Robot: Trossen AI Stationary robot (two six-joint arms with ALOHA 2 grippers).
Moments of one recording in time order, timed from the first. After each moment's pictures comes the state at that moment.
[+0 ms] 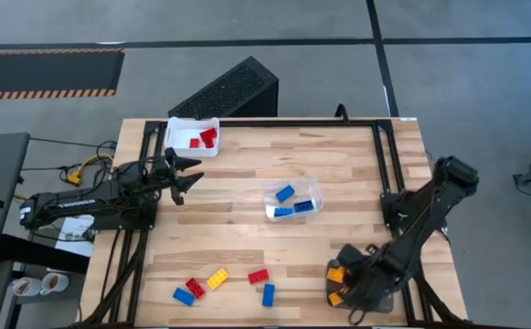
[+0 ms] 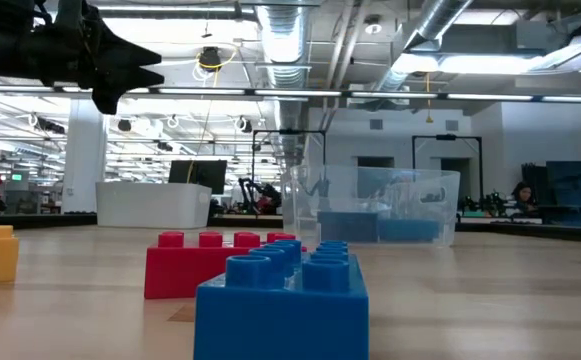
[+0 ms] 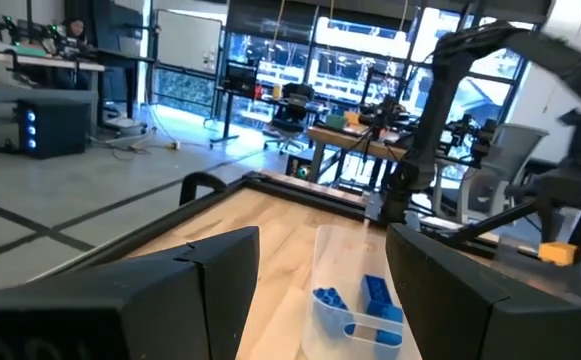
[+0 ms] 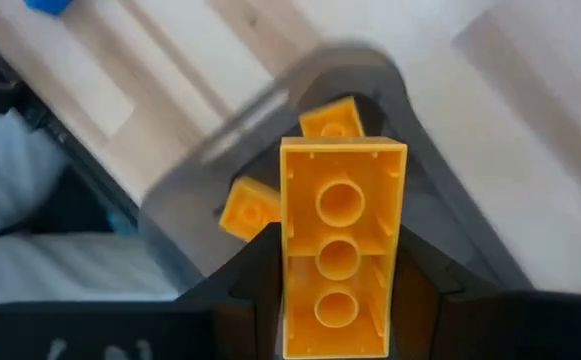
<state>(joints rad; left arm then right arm) 0.25 0.28 0.13 0.22 -0.05 -0.21 0.87 1.58 1.23 -0.96 0.13 1.62</state>
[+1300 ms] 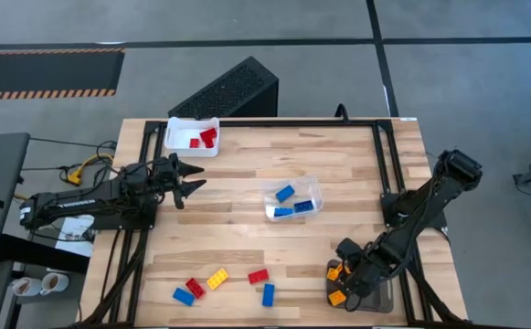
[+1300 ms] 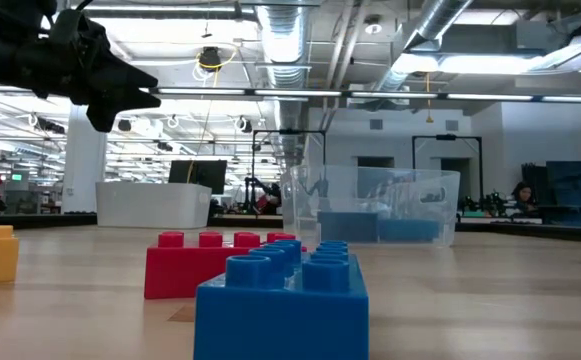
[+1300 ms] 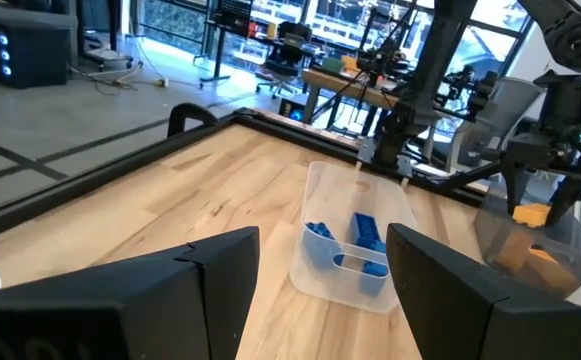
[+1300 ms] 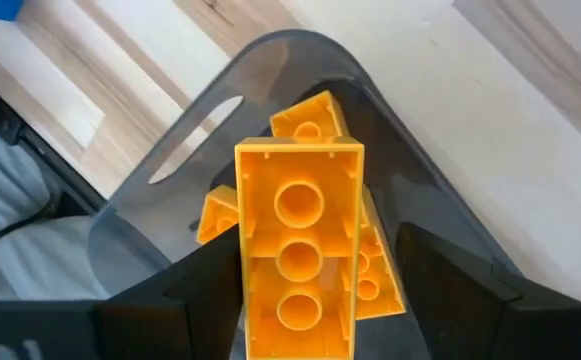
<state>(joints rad) 0.25 0.28 0.13 0.07 0.00 -0.27 0.81 1.49 1.00 -0.74 0.05 1.65</state>
